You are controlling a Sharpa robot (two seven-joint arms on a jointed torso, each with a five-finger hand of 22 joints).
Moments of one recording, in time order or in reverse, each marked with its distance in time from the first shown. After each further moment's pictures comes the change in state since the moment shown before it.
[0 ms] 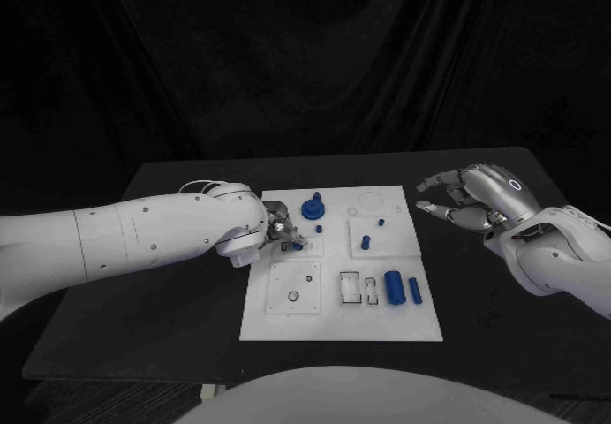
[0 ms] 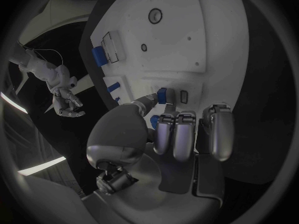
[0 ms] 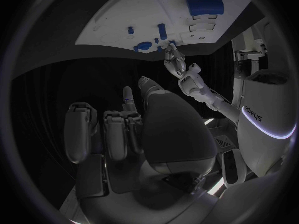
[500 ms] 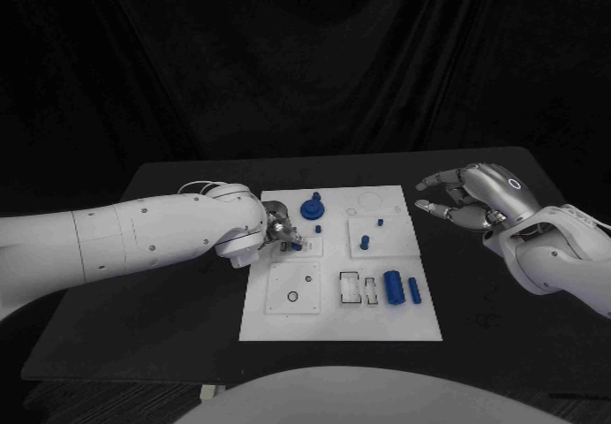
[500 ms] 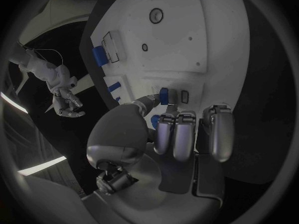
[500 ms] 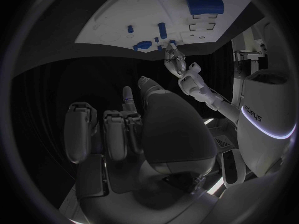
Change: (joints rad) left arm 0.000 -0.001 -0.001 0.005 0.001 -0.008 0.001; left_hand 0.030 -0.002 0.037 -0.056 0.128 -0.025 0.025 0.030 0.007 -0.001 0.002 0.000 0.000 0.000 0.000 0.000 0.000 0.000 0.004 0.004 0.010 0.000; right arm 0.002 -0.001 0.000 0.002 0.000 -0.003 0.002; right_hand 0.000 0.000 0.000 0.000 0.000 0.000 0.000 0.000 0.001 0.004 -0.004 0.000 0.000 0.000 0.000 0.000 0.000 0.000 0.000 0.000 0.000 0.000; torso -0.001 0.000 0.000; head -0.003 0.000
